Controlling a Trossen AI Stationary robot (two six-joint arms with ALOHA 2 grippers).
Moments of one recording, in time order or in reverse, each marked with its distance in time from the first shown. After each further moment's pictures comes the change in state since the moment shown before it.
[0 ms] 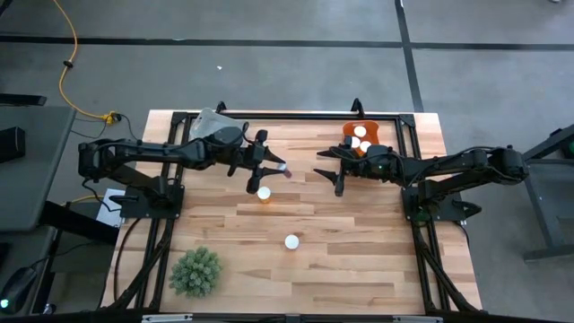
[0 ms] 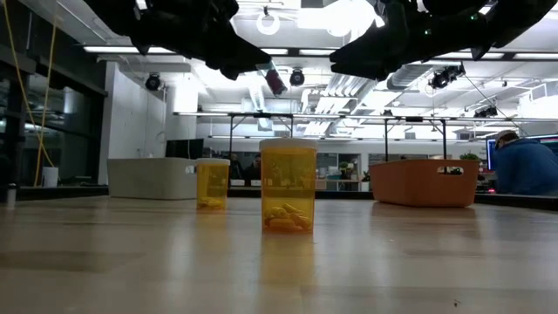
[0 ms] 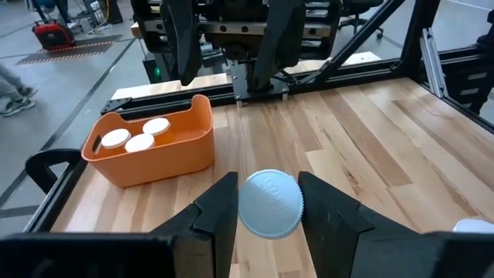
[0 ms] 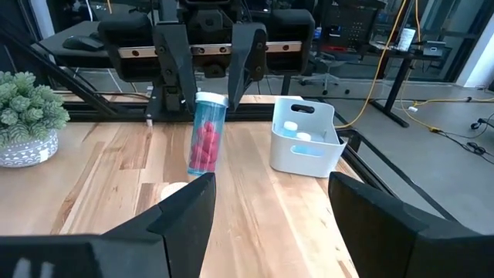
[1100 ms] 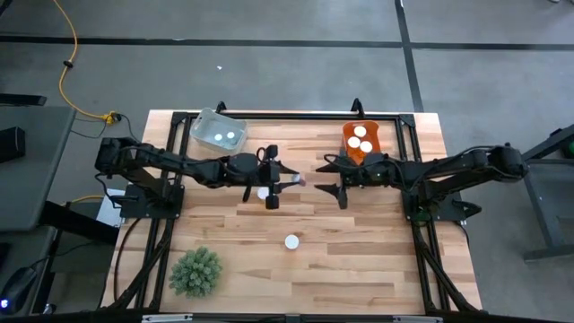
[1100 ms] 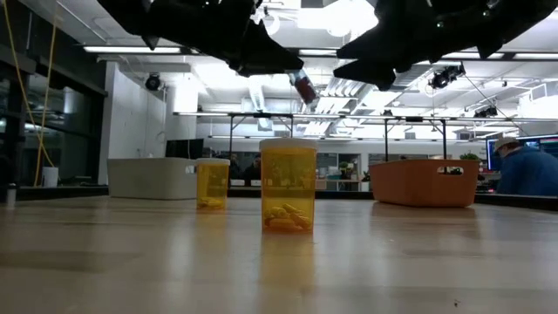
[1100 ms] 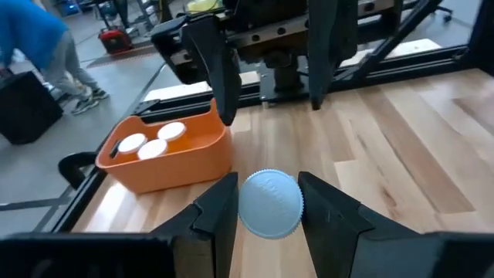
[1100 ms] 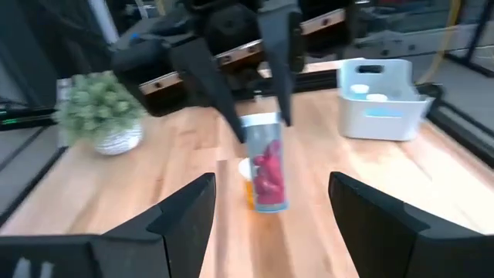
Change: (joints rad) left arm -0.233 0.178 0.056 0.156 -0.402 -0.019; right arm 0.079 0.000 0.000 -0.087 -0.080 0.192
